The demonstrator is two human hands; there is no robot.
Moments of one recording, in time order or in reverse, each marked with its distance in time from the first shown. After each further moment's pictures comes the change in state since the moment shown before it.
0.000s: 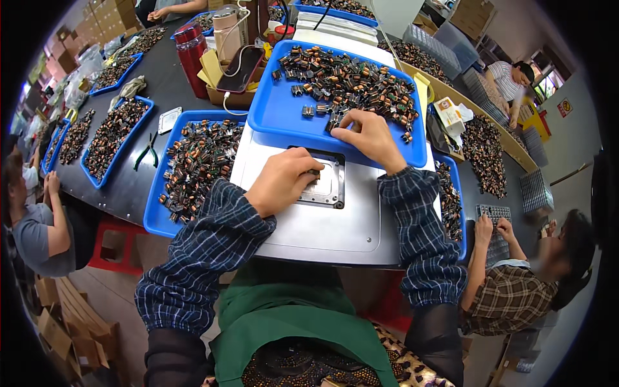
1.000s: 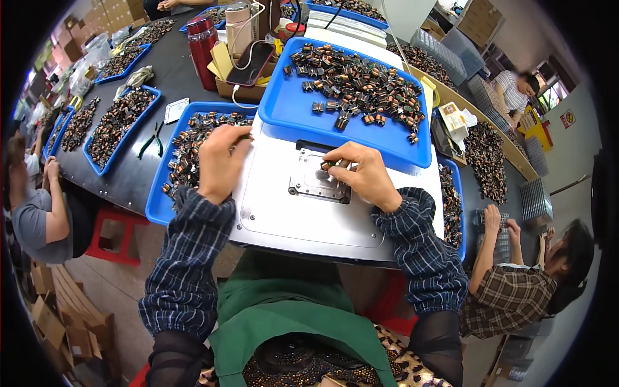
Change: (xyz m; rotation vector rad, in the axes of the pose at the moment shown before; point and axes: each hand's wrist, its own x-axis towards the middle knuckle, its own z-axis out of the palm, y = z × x) left_hand -0.037 -0.030 -0.053 0.219 0.485 -0.185; right_hand -0.054 -0.031 0.025 0.312 -0.122 -0.116
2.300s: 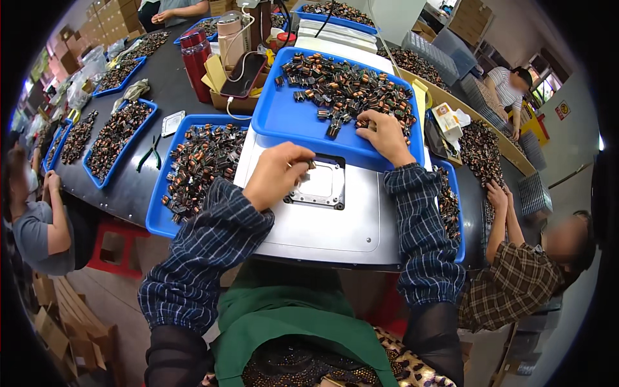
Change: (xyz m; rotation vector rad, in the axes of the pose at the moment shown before) left_hand 0.008 0.044 0.046 -0.457 -0.479 -0.229; right_hand 0.048 0.060 -0.057 -0.501 0.293 0.011
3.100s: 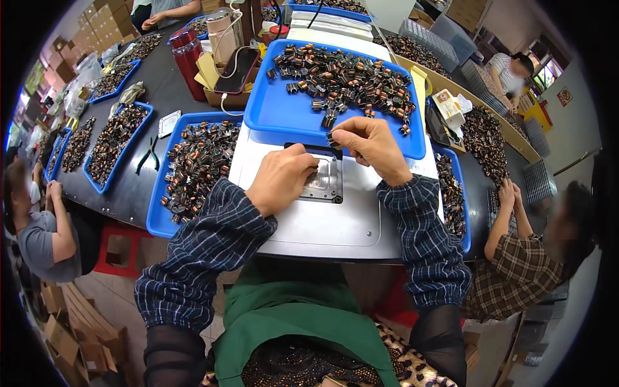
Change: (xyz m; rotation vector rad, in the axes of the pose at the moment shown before) left_hand -0.001 0.000 0.014 0.560 -0.015 0.466; right_hand -0.033 -0.062 -0.019 0.932 -0.294 0.310
